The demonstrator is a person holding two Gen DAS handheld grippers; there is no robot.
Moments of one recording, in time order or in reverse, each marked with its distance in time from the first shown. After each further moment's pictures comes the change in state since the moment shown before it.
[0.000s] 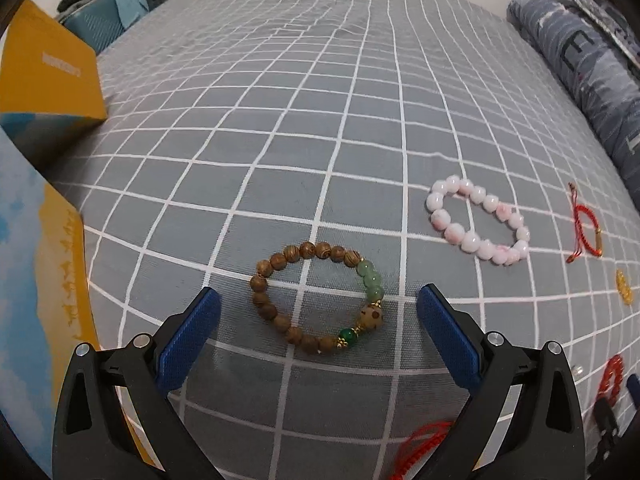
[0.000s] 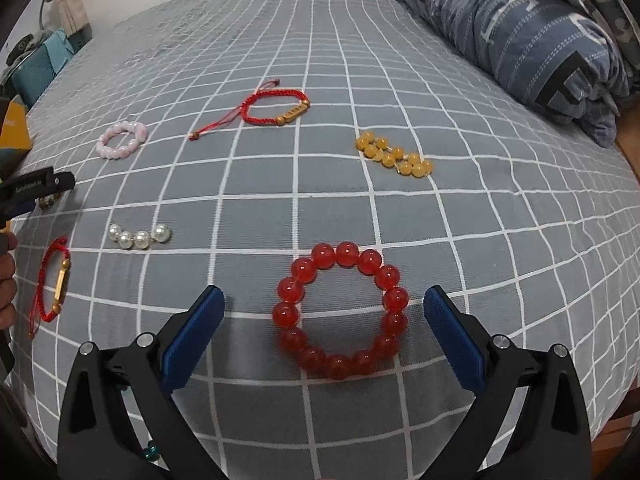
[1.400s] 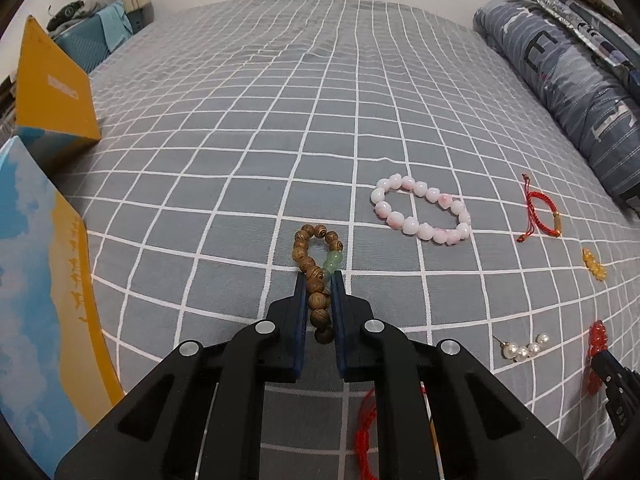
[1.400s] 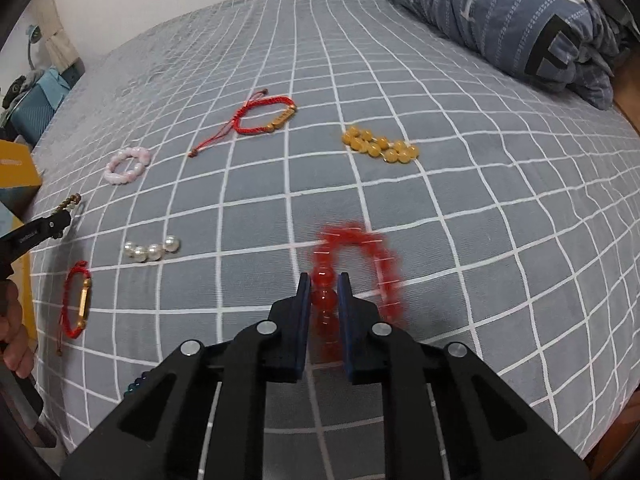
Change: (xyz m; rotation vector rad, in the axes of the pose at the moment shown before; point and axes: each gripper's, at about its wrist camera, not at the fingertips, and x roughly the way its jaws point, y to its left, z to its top) left arm -0.047 -0.019 -0.025 0.043 -0.075 -0.084; right arm -0.018 -0.014 -0.007 0.102 -0.024 0.055
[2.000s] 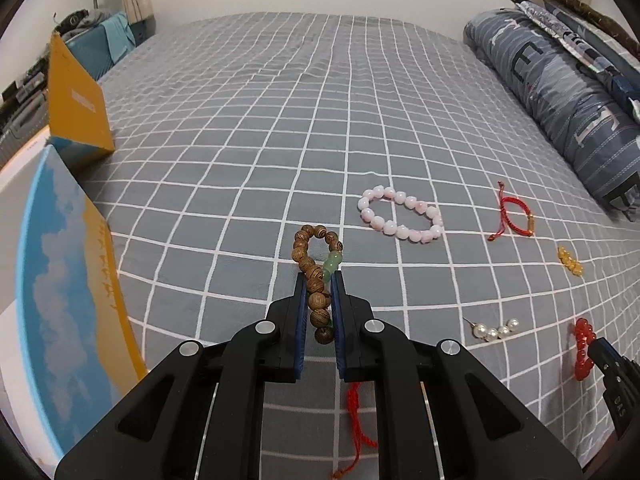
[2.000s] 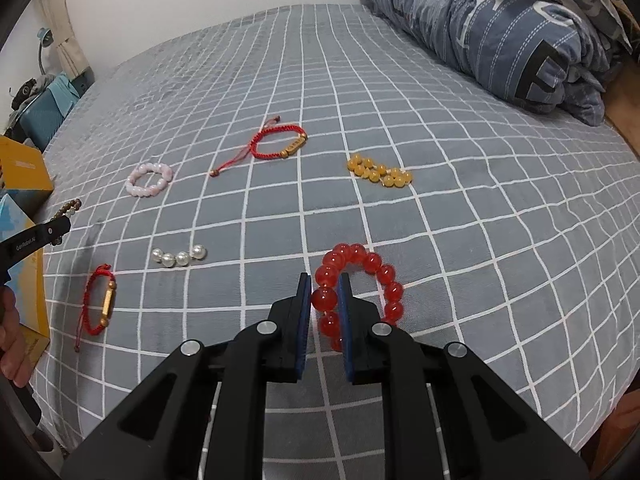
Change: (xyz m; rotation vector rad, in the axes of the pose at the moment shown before) left arm -0.045 -0.001 -0.008 0.008 -0.046 -0.013; right arm -0.037 0.002 -0.003 -0.004 -0.073 0.027
